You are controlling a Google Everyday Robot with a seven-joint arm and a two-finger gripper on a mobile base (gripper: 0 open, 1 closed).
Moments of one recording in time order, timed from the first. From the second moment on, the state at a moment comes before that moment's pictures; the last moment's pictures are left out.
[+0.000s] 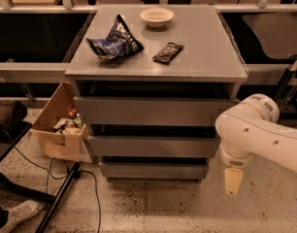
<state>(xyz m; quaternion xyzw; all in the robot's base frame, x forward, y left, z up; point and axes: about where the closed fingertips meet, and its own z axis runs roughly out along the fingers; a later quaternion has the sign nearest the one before) 0.468 -0.265 0.640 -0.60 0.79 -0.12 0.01</state>
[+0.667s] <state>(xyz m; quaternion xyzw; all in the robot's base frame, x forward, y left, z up) 0.481 -0.265 0.589 -0.62 0.78 -0.10 0.00</state>
